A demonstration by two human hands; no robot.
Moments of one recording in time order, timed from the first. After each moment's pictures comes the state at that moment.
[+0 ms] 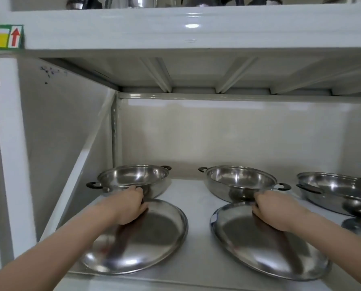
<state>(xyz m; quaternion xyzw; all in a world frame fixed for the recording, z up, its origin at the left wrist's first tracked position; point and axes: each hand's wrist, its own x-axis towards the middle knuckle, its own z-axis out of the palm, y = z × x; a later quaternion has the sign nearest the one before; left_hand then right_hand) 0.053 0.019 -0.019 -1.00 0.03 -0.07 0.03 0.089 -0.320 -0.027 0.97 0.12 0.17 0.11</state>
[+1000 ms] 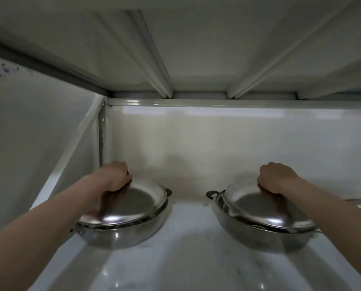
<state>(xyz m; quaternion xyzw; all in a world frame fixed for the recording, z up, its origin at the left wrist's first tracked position) 0.250 0.087 0.050 -0.98 -0.08 -0.17 0.02 0.297 -0.311 0.053 0.98 0.00 0.16 0.07</state>
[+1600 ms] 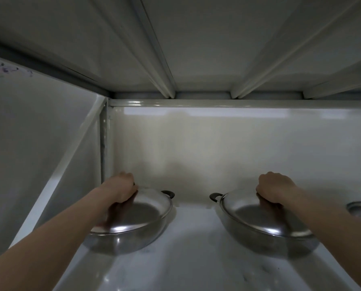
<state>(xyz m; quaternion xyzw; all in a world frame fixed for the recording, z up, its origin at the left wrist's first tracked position) 0.275 0.088 0.021 -0.99 -0.07 -0.15 0.01 0.321 -0.303 0.030 0.99 0.01 0.15 0.06</state>
